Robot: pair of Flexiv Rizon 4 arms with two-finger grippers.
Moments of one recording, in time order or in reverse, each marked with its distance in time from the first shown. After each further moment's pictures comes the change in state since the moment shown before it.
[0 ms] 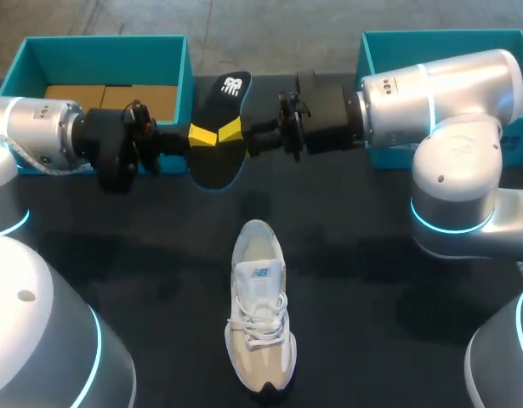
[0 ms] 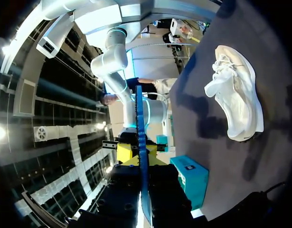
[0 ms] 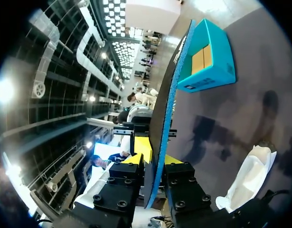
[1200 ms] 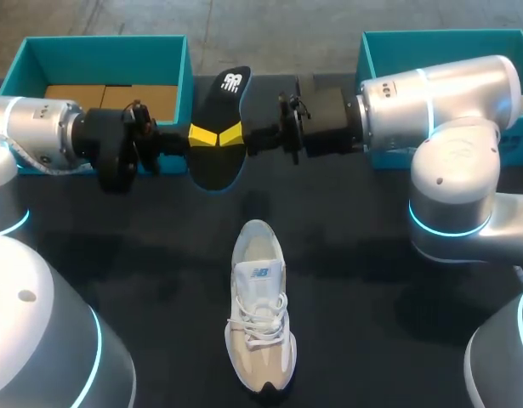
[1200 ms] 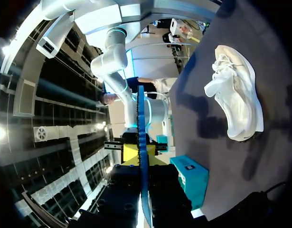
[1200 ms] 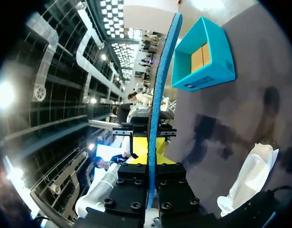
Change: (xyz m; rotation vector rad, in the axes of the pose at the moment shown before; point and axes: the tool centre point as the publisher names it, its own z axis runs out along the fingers) left arm 0.000 0.000 0.000 0.002 0.005 0.003; right arm -0.003 0.000 0.001 -0.002 0.017 0.023
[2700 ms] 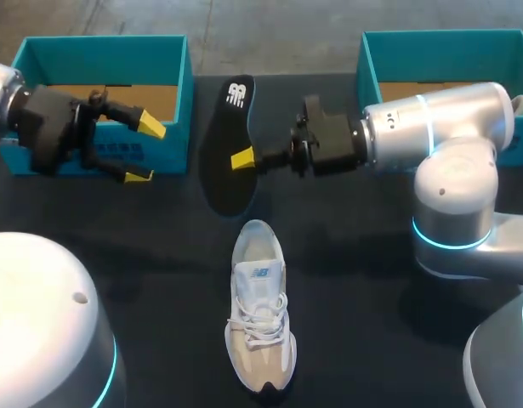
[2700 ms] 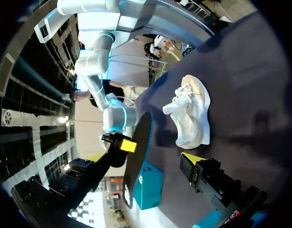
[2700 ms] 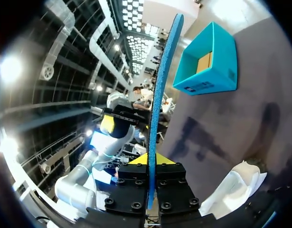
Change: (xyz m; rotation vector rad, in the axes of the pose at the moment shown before) left arm 0.024 -0.015 -0.090 0.036 0.395 -0.180; right arm -0.055 -0.005 -0.005 0.021 0.018 -0.194
